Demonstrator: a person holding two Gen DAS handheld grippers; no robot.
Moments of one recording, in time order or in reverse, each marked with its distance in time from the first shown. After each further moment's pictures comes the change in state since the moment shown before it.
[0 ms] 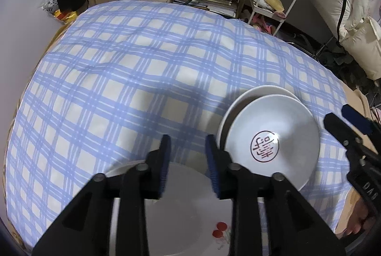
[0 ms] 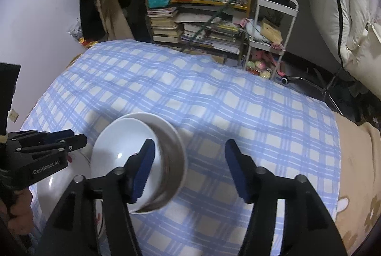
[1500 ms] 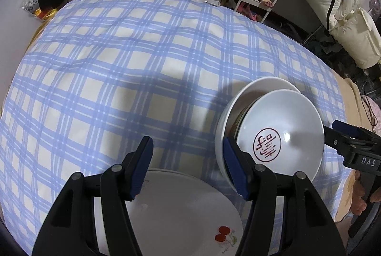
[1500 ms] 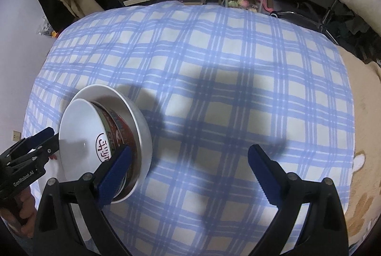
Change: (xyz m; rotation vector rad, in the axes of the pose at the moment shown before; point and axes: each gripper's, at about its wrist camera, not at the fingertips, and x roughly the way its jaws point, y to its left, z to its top) left arm 0.023 0.002 0.004 0.051 0.053 -0.087; right arm 0.052 -0.053 -0.017 0.222 0.312 0.028
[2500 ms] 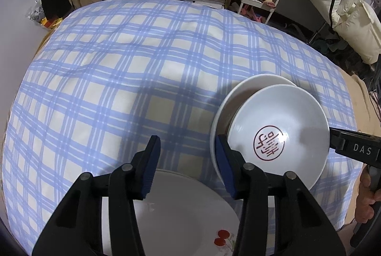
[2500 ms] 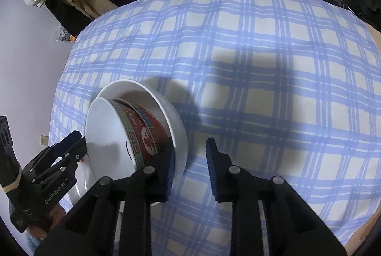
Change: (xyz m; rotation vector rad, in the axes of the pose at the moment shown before) left arm 0.000 -0.013 -0.005 0.021 -0.030 0.059; right arm 0.021 0.009 -0.002 0.076 0.068 0.196
